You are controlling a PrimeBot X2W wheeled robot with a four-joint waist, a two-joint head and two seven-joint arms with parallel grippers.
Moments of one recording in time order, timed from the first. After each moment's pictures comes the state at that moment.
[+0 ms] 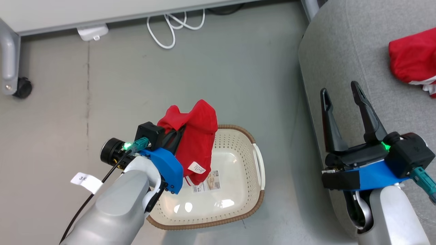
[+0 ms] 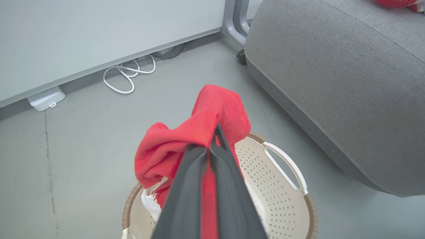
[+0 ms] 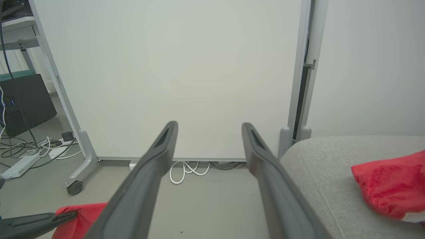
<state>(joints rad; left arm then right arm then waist) -0.74 0.18 -0.95 0.96 -0.71 -0.12 -0.26 -0.29 -0.05 0.06 0.05 0.12 0.13 -0.26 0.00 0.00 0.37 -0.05</state>
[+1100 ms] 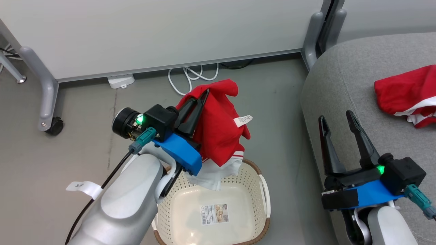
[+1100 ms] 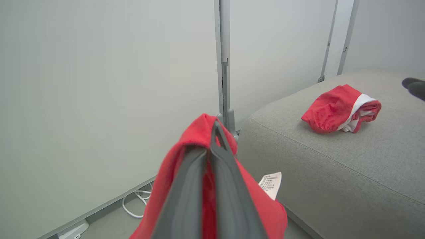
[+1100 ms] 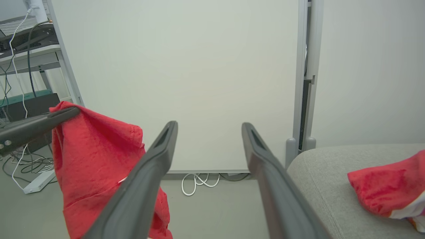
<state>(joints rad) -0.65 0.17 -0.66 0.57 -0.42 -0.12 -0.26 -0.19 -0.05 0.05 0.10 0.16 0.13 -0.26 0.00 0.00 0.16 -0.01</state>
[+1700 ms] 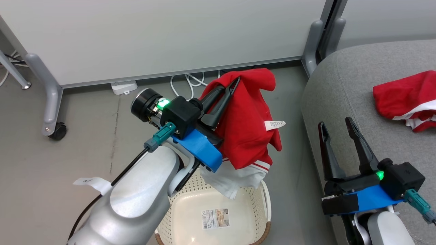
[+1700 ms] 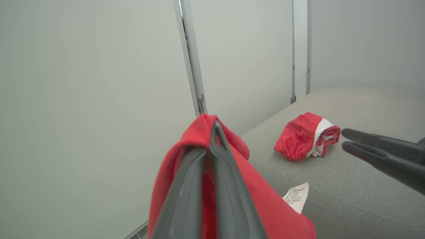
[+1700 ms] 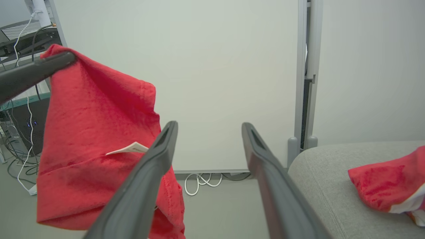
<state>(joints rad) -0.70 0.17 -0.73 0.41 -0.41 -0.13 -0.23 -0.17 -0.05 0.06 0.10 0.18 0.13 -0.26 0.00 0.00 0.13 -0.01</state>
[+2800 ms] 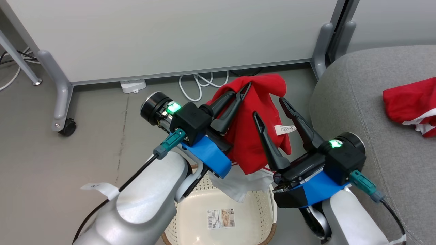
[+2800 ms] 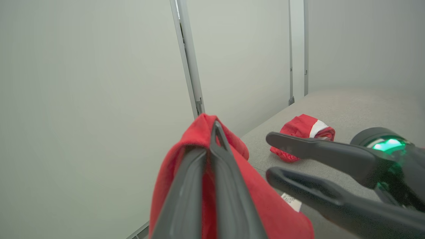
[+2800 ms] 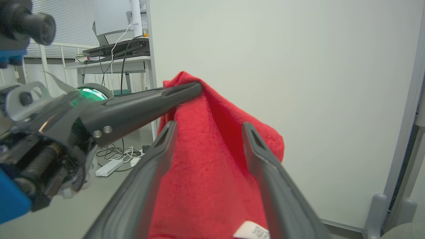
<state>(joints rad) -0.68 0.17 -0.77 0.35 -0.42 -0.10 -0.22 -0.33 -0.05 0.32 0.12 0.16 0.13 -0.26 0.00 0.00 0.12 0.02</state>
